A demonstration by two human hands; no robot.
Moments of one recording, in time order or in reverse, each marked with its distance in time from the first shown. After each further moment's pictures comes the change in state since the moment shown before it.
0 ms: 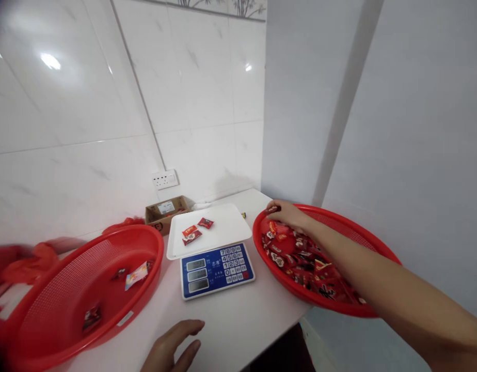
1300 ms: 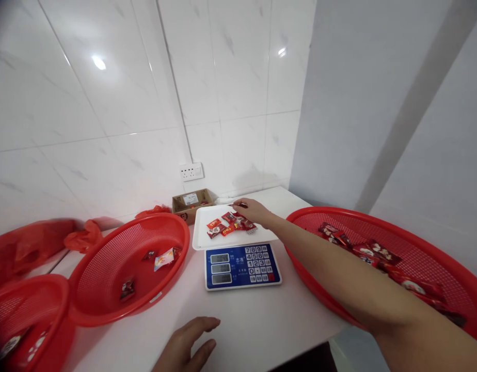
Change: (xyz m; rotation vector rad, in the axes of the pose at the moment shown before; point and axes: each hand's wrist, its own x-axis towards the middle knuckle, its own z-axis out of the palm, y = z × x) left_hand -0.023 -0.007 -0.007 -0.050 -0.054 -0.251; right_hand 0.031 -0.100 0.121 0.052 -0.218 -0.148
